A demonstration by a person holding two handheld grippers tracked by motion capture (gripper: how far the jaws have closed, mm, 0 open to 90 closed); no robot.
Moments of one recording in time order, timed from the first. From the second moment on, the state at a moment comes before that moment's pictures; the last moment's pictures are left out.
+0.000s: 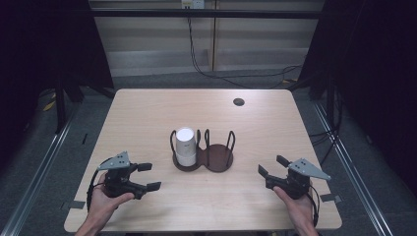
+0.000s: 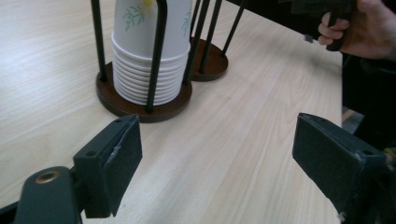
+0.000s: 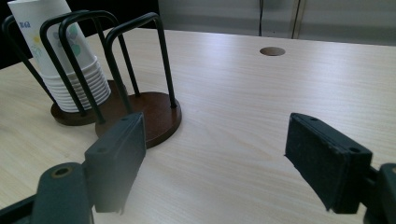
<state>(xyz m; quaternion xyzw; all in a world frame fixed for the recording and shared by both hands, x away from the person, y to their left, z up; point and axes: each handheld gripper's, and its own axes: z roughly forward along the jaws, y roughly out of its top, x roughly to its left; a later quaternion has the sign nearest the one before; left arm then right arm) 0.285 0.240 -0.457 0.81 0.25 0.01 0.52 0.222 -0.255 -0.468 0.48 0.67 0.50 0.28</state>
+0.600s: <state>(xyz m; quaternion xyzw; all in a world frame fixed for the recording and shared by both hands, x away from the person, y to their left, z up) 0.282 0.237 -0.443 0.80 0.24 0.02 0.56 0.220 -0.246 -0.468 0.46 0.69 0.49 0.27</state>
